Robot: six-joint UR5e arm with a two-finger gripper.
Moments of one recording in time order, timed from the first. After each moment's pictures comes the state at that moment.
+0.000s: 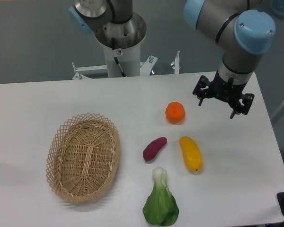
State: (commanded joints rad) arm 2.69 -1.88 -1.39 -1.42 1.53 1.18
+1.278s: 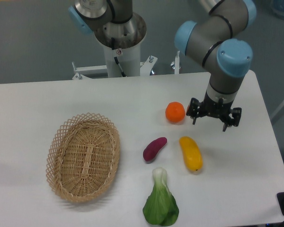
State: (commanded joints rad) arm 2.68 -1.98 -1.62 -0.99 1.46 0.90
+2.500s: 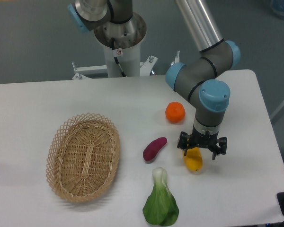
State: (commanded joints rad) arm 2.62 -2.11 -1.68 -0.76 1.47 0.84
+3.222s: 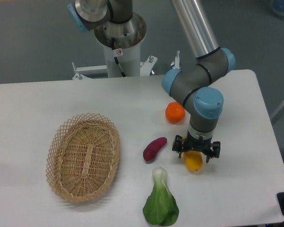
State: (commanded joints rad) arm 2.61 -2.12 -1.71 -0.72 1.47 0.83
